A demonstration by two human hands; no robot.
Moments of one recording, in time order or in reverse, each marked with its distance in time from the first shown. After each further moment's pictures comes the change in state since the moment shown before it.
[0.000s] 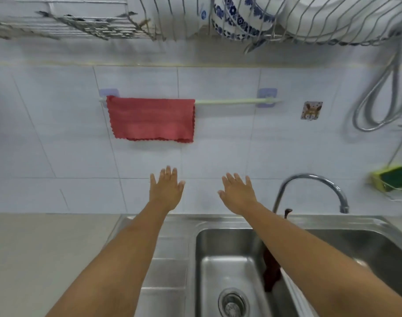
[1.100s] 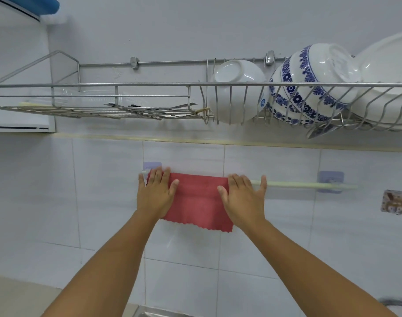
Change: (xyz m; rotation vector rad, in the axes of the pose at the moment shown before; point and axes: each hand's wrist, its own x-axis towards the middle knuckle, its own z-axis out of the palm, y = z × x) left_hand 0.136 -0.122 -0.134 -0.042 0.501 -0.139; right_hand 0.150 -0.091 -0.147 0.041 0.611 -0.008
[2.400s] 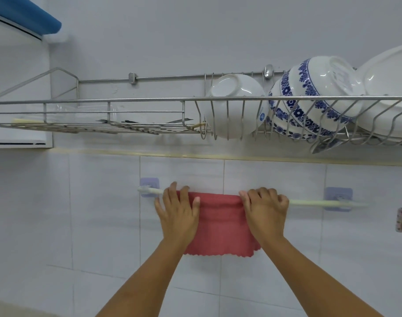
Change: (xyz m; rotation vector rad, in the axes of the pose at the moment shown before) left_hand -0.009 0.071 0.025 -0.127 0.331 -0.065; right_hand 0.024 0.049 0.025 0.012 0.294 0.149
